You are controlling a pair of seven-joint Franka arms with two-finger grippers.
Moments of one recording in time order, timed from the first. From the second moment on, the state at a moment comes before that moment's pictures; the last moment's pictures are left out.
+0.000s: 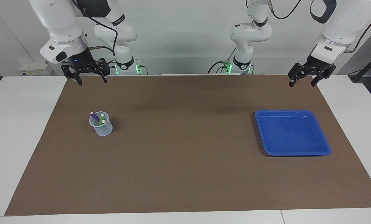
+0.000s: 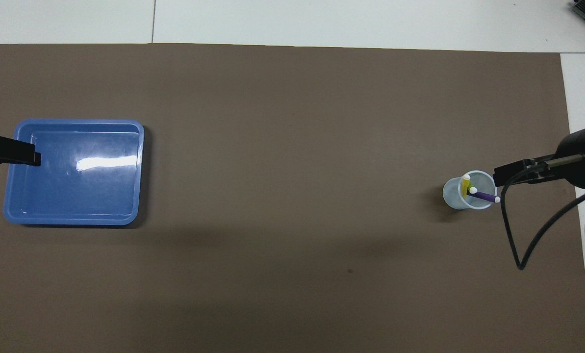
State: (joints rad) left arm -0.03 -0.06 0.03 -1.66 -0.02 1.64 0.04; right arm -0.07 -0.07 0.12 -1.67 0.00 1.57 -0.05
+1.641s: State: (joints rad) left arm -0.03 -0.06 0.03 -1.66 -0.02 1.64 0.04; right arm -0.14 -0.05 0.12 -1.65 0.01 1.49 -0.05
